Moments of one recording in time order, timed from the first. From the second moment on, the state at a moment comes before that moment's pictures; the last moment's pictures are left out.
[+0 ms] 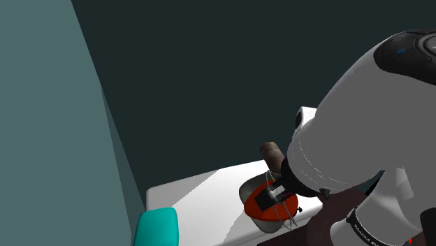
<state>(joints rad) 0.16 -1.00 0.84 -2.64 0.33 1.84 0.80</state>
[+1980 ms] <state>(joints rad) 0.14 -1.00 0.80 -2.57 0.30 1.78 0.79</state>
